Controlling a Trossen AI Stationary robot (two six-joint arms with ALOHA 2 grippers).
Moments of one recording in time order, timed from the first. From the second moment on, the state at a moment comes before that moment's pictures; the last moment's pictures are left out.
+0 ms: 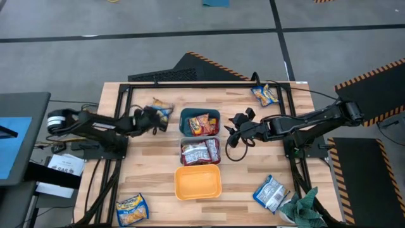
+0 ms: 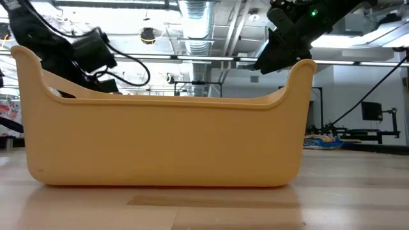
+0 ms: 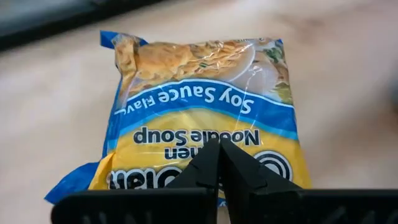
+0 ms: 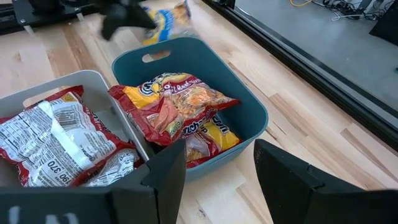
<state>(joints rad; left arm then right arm) 0.27 1.24 0.27 0.00 -0.61 -0.68 0.12 1.26 0.81 -0.22 0.60 0.42</state>
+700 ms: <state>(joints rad) 0.07 0.66 0.41 -0.15 -0.62 -0.48 -0.11 1.26 0.81 -0.33 0.75 0.53</state>
